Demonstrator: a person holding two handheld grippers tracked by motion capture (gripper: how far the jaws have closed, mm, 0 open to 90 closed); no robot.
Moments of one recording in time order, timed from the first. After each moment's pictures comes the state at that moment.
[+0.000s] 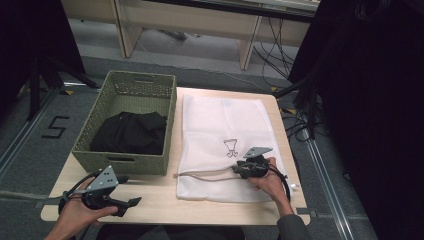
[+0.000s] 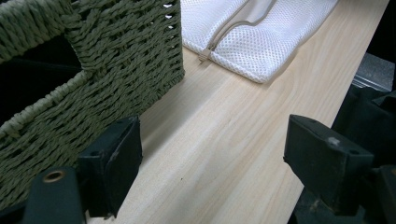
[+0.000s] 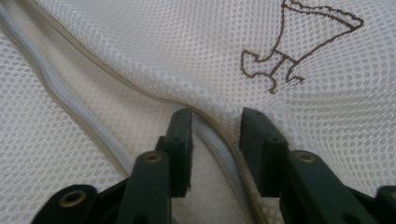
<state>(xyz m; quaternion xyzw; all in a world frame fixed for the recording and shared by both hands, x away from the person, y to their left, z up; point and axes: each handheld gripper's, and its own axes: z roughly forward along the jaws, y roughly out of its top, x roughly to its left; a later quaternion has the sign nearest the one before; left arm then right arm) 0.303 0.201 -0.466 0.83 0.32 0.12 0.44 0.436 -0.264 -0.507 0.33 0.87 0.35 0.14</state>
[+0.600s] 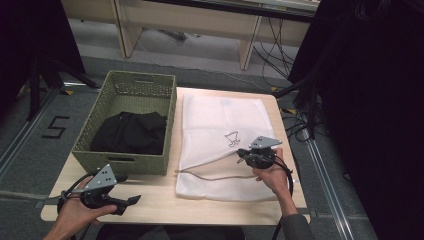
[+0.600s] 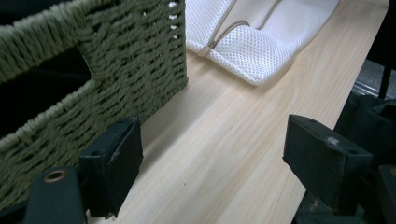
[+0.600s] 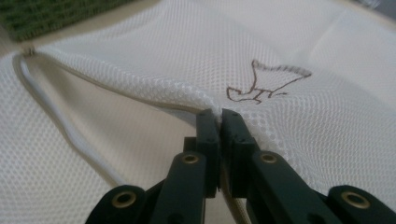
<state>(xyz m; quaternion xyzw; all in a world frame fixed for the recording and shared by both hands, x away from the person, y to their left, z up) 0.303 0.203 -0.463 0.82 0.32 0.13 0.45 0.430 -0.260 -0.444 0.32 0.84 0.38 0.21</state>
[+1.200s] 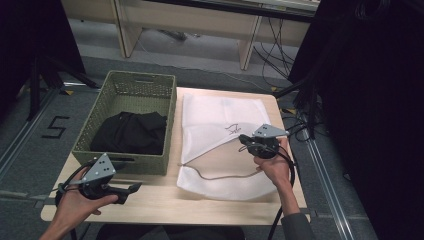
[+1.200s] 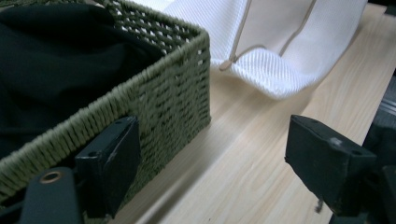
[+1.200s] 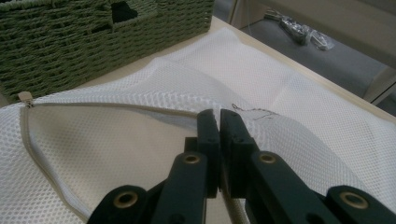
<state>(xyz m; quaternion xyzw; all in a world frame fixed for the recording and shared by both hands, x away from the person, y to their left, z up) 0.314 0.199 -0.426 0.81 0.32 0.18 0.46 0.434 -0.254 -0.404 0.31 0.81 0.41 0.26</state>
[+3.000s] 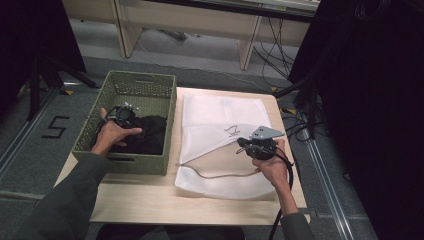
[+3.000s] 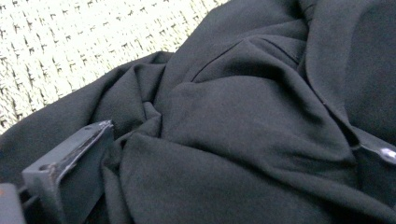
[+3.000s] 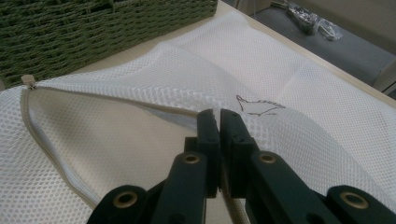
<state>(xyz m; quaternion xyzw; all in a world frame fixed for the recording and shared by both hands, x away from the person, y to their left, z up) 0.538 0.203 -0.476 0.80 0.50 0.16 0.28 0.436 -0.251 -0.416 0.31 0.82 0.40 0.25</state>
